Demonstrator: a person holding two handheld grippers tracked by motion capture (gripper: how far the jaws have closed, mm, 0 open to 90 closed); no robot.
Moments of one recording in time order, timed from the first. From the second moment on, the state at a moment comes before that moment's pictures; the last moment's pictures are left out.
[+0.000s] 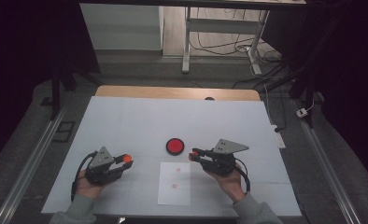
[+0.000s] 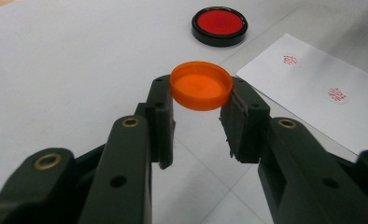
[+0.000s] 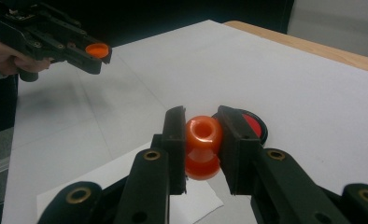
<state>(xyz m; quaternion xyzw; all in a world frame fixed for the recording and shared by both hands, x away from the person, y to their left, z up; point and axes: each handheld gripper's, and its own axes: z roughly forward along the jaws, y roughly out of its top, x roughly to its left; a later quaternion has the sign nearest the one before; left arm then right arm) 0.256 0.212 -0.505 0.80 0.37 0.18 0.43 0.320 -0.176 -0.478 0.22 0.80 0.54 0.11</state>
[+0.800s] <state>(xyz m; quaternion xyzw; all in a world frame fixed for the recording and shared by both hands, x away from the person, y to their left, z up) 0.264 0.165 -0.502 0.83 0.32 0.16 0.43 0.321 -0.175 -0.479 0.23 0.80 0.54 0.11</state>
